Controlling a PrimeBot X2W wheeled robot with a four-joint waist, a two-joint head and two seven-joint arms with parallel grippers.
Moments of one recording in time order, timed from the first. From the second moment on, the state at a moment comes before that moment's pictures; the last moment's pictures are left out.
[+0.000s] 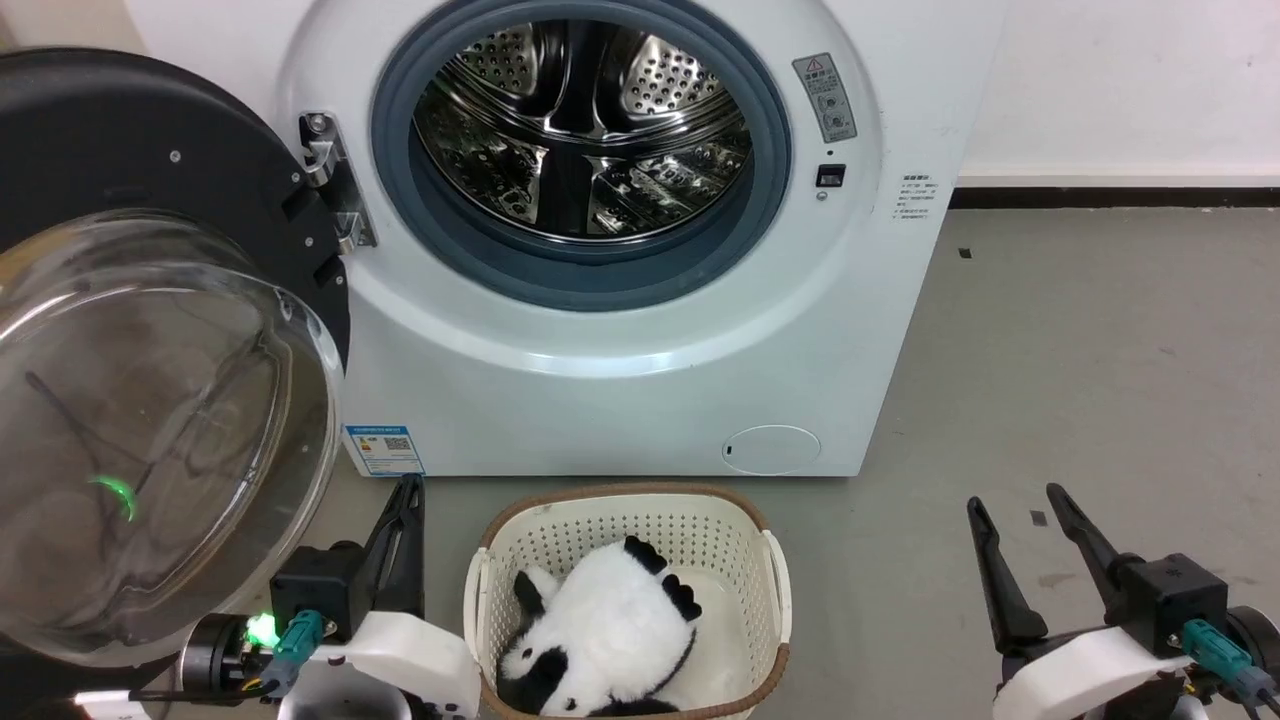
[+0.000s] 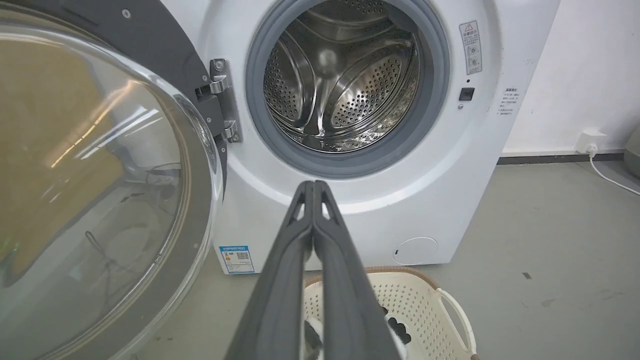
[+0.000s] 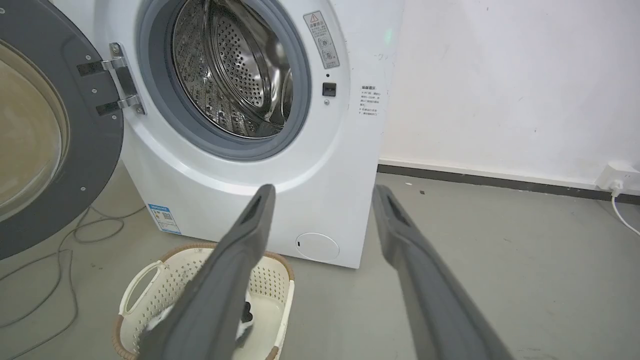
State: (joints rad) left arm -0.02 0.05 -0.04 0.02 -0.05 0.00 -0.05; right arm 0.02 -0.05 -0.03 0.01 0.04 0.13 -0.05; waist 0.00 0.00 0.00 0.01
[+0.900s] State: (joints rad) left arm -0.10 0.05 -0.07 -0.16 -0.10 -0.02 -0.10; right arm 0.03 -0.05 -0.06 -0.01 0.09 0.13 -0.10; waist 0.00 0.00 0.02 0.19
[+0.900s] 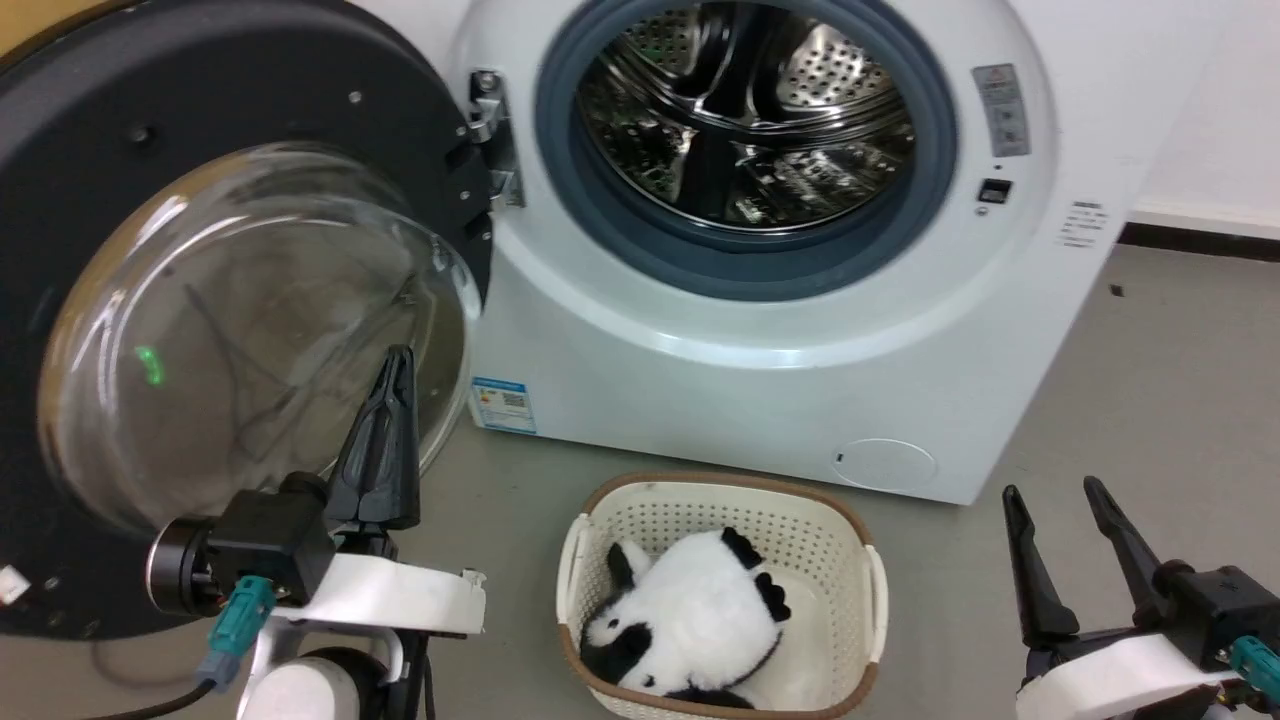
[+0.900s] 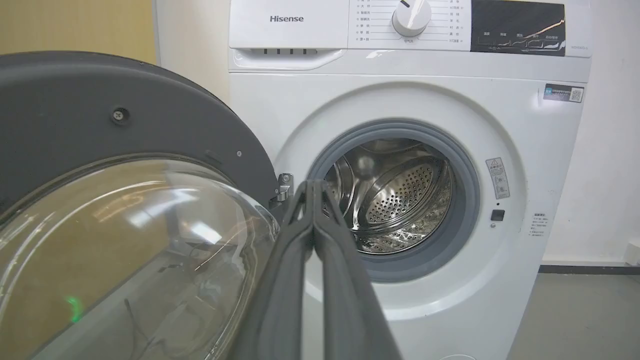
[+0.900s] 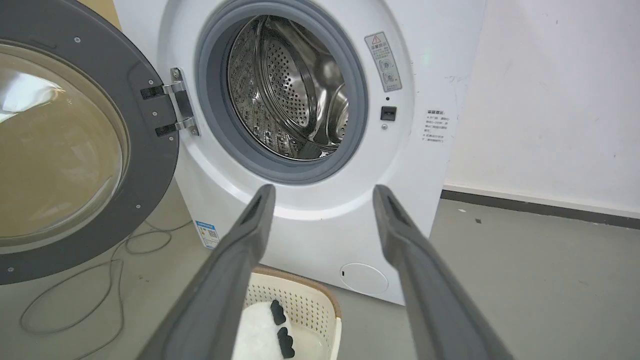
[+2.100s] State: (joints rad) left arm -0.38 0.22 0.43 -0.31 -0.48 -0.07 -0.11; right arm -0.02 -0.05 -0.03 0.03 0.15 0.13 -0.17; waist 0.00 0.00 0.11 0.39
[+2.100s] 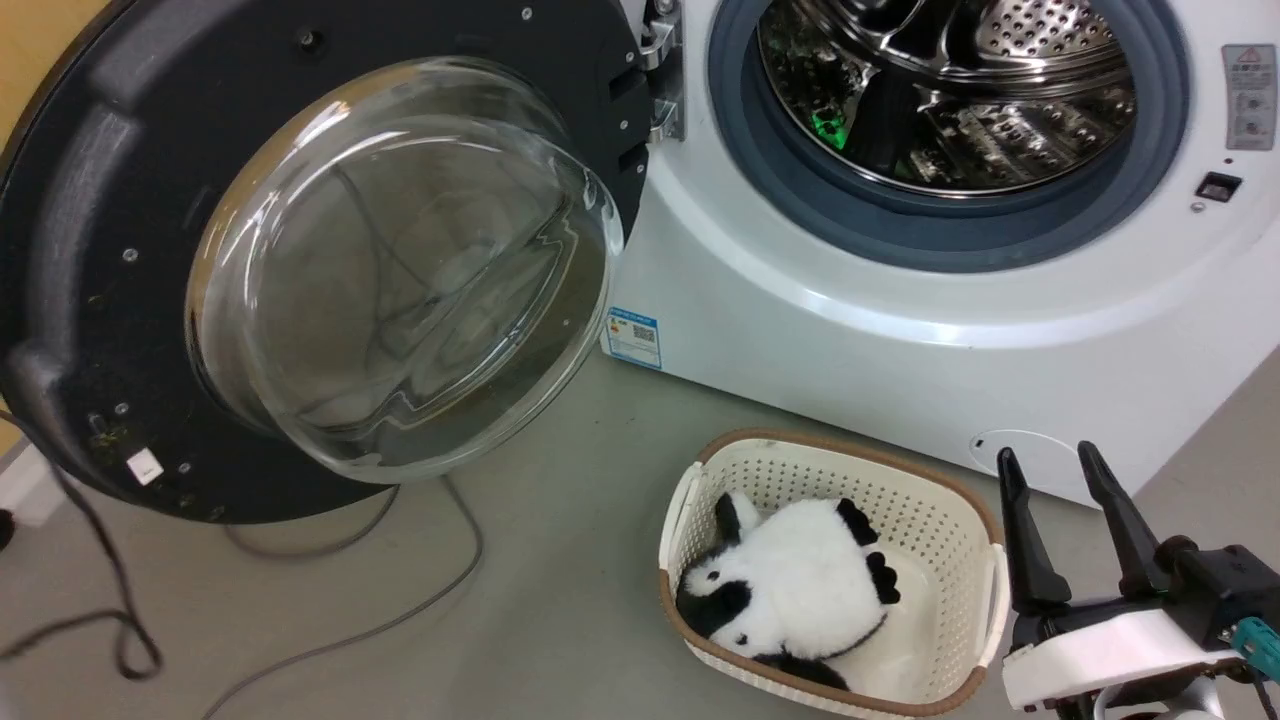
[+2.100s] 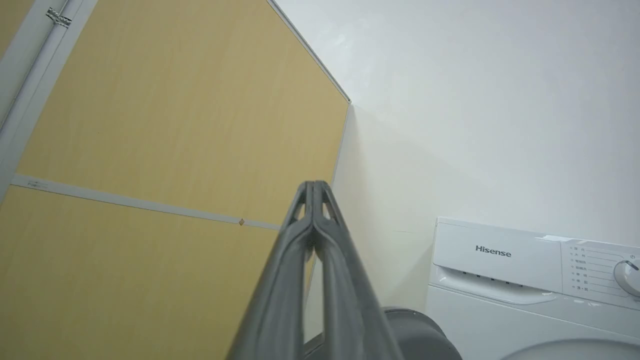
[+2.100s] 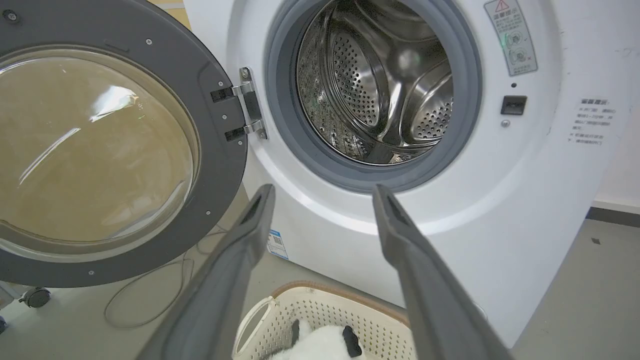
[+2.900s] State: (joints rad) left arm -0.83 0.55 0.67 0.37 -0.94 0.08 0.15; right arm -0.03 -0.07 -0.11 -0.08 0.19 0.13 -0.16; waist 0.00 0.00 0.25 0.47
